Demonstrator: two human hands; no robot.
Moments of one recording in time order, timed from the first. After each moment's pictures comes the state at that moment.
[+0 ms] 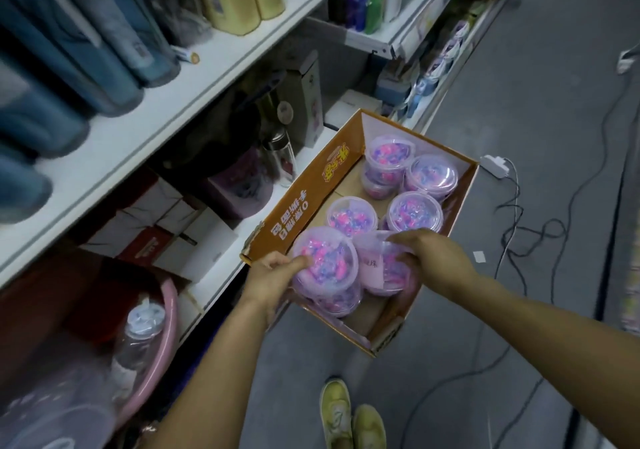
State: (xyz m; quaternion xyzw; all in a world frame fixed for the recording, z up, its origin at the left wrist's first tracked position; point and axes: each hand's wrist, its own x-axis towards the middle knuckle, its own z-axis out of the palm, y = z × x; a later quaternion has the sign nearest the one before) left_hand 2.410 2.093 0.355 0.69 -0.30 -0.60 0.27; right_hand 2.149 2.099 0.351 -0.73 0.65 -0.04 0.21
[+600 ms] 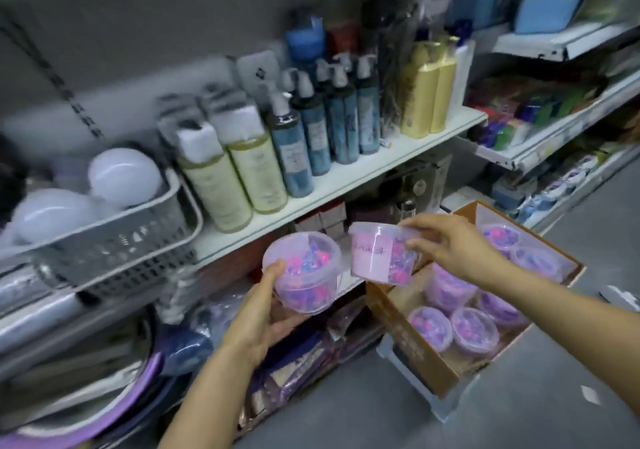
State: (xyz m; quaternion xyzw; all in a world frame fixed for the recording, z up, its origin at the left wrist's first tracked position) left_hand 2.561 2.300 0.543 0.65 -0.16 -0.53 0.53; right_hand 2.307 2.161 0.558 -0.81 0.43 -0.26 0.29
